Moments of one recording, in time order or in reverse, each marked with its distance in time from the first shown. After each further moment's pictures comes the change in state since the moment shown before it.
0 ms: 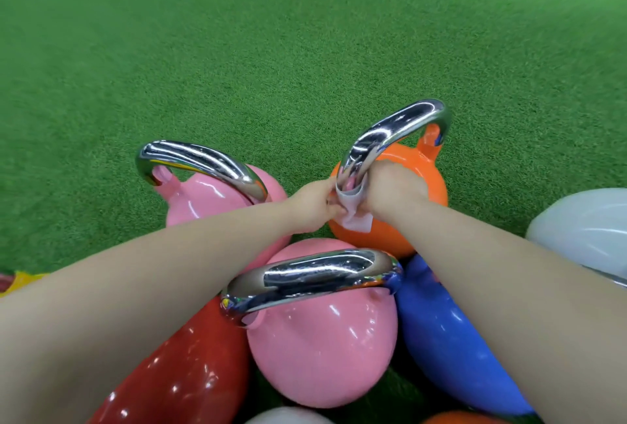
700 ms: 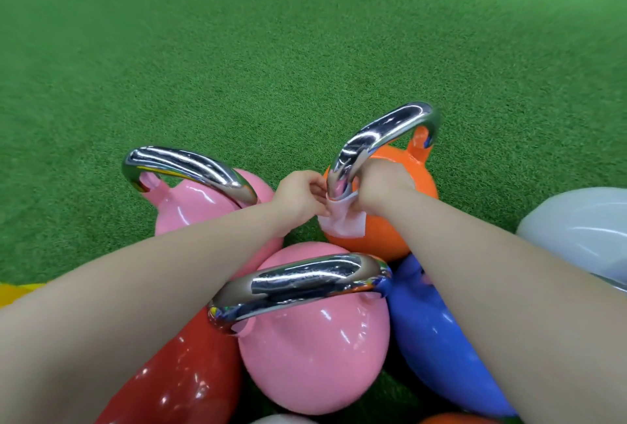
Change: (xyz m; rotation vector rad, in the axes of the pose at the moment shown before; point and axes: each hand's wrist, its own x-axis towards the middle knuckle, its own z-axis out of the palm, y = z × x) left_hand 0.007 -0.008 -0.005 -0.292 0.149 -0.139; right_hand 0.012 0.003 -0.007 -0.032 -0.132 -0.001
